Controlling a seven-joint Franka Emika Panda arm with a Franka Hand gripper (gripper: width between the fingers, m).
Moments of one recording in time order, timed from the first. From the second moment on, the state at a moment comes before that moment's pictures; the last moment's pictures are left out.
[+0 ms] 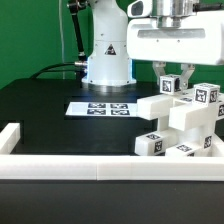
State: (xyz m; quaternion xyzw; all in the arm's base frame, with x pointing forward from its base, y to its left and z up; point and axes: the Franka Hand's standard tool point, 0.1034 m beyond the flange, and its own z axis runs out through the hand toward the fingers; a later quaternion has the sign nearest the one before) arm 0.535 0.082 0.112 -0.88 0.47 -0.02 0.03
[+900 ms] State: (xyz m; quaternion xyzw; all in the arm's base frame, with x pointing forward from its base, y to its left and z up) arm 0.535 0.086 0.113 -0.93 0.36 -0.03 0.03
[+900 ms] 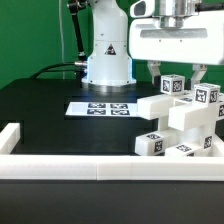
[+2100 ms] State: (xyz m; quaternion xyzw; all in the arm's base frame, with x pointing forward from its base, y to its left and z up) arm 0.536 0.083 0.114 -1.00 -0.06 -0.04 0.01
